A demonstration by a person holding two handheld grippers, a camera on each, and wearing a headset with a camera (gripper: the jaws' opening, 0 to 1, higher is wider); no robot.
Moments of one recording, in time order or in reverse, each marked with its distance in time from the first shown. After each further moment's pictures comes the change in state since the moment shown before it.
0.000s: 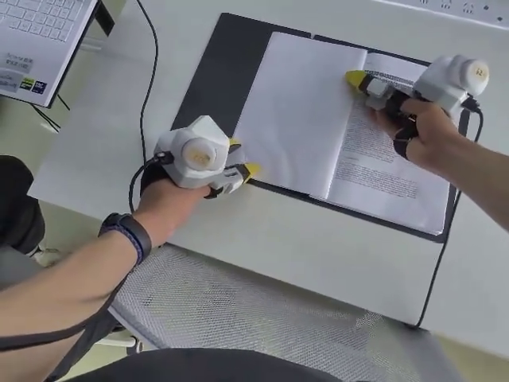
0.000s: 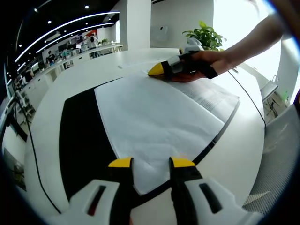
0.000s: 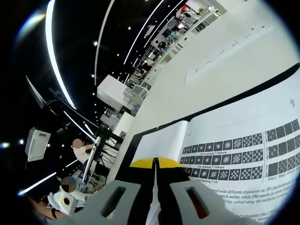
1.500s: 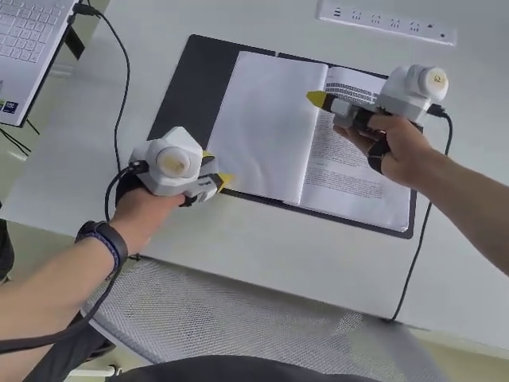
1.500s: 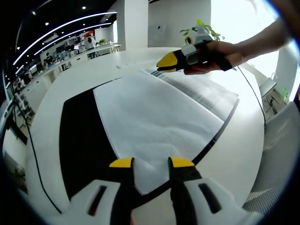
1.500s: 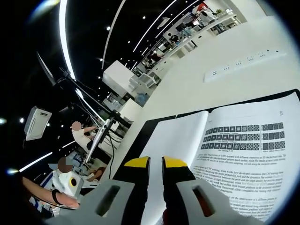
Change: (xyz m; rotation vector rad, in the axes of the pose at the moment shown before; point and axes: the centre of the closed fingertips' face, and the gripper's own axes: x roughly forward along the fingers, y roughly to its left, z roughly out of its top) left arm 0.000 0.000 0.000 0.022 0.007 -0.008; right arm -0.032 0.042 -0.026 -0.140 0.102 0.011
